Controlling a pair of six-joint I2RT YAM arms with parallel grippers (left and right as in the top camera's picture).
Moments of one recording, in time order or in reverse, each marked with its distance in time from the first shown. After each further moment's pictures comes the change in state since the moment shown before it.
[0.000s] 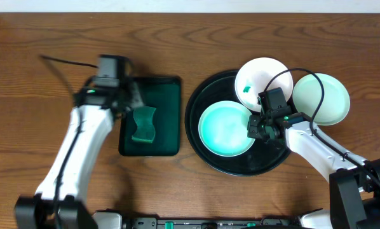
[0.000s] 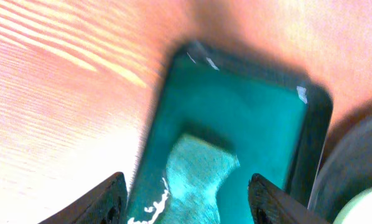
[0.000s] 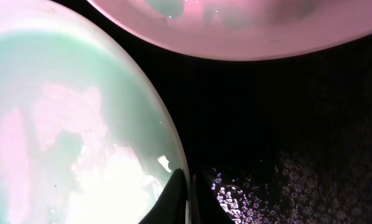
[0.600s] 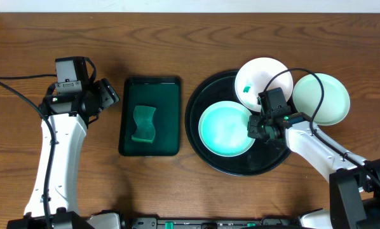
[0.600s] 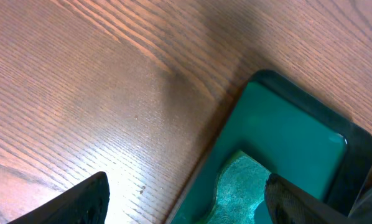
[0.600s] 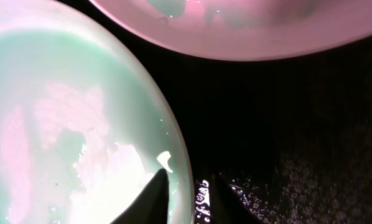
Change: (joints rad) left arm 0.185 -0.049 0.002 -0.059 -0.003 -0.040; right arm 0.000 0.000 0.000 0.000 0.000 -0.006
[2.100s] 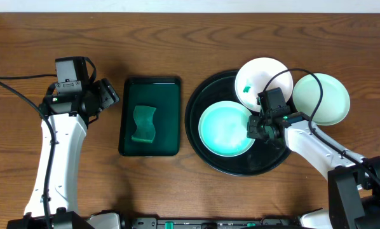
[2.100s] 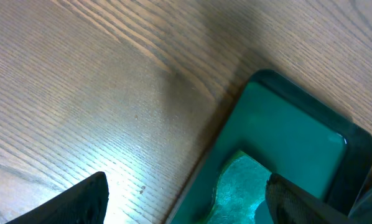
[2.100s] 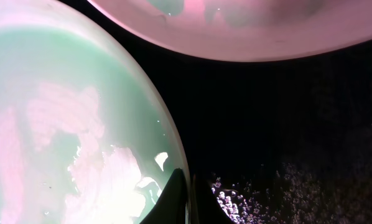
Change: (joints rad) left arm 0.000 0.000 0.000 0.000 0.000 0.000; right arm 0.000 0.016 0.000 0.007 0.000 -0.007
